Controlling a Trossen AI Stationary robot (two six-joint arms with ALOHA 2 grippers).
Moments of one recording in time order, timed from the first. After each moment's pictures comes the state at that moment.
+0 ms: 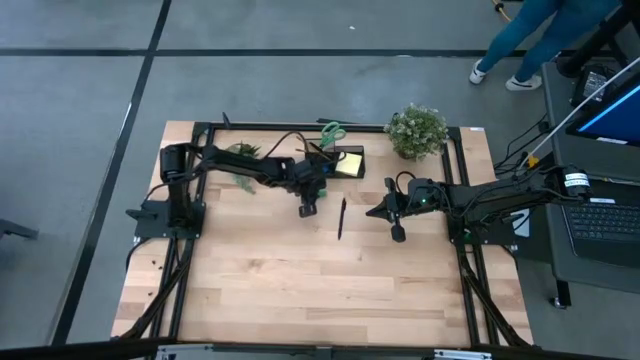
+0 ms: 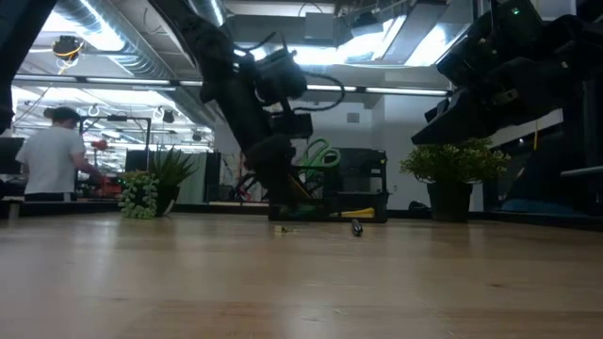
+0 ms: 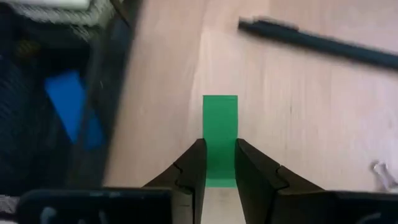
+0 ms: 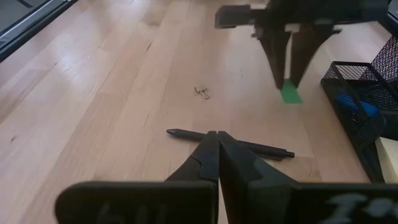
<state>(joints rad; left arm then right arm) 0.24 1.87 1.09 -0.22 0.02 0.08 -0.07 1.10 0.30 0.36 -0.13 -0.08</state>
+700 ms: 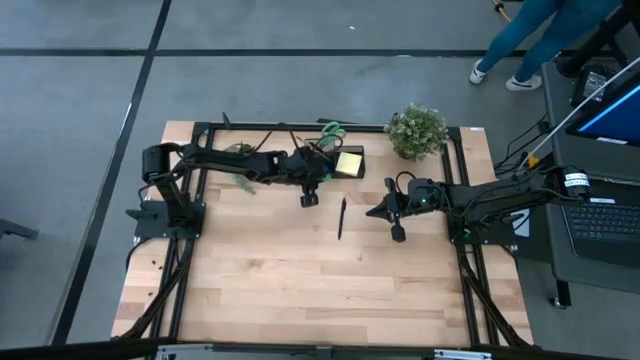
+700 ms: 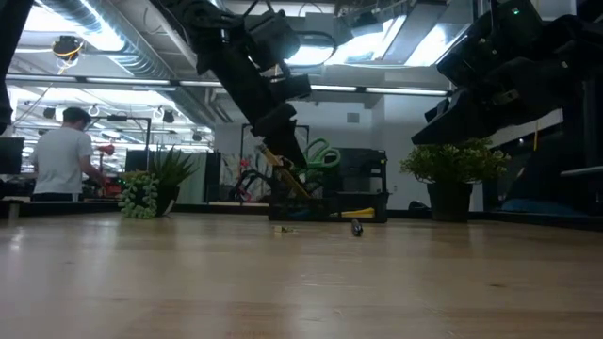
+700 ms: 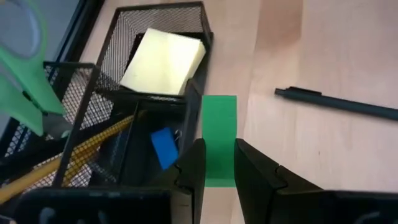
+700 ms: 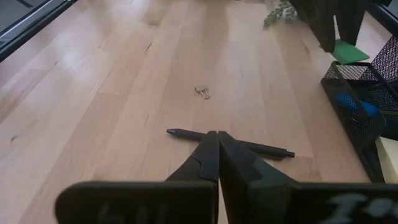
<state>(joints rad) 0.24 1.73 1.09 -0.18 -0.16 0.16 -0.07 1.10 0.30 0.36 -0.13 -0.08</state>
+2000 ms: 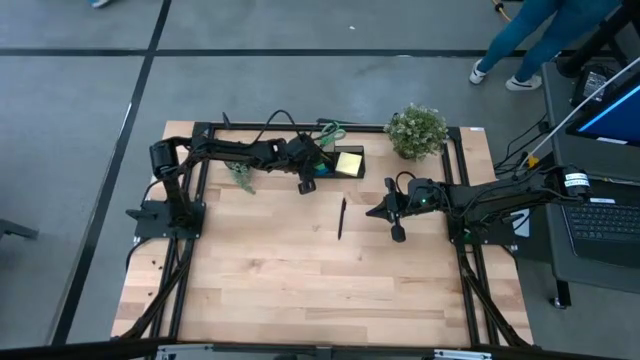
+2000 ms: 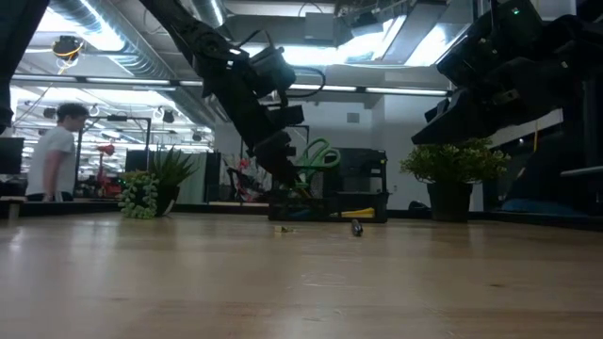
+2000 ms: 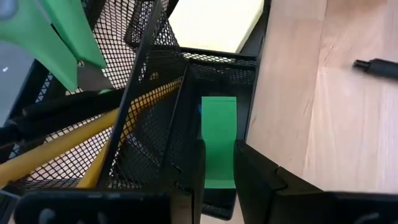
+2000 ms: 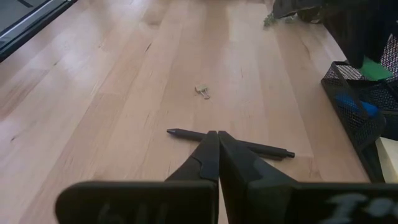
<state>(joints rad) 0.39 1.80 1.10 -0.17 -0.09 0.20 -0.07 1.10 0.30 0.36 -0.13 -0.08</state>
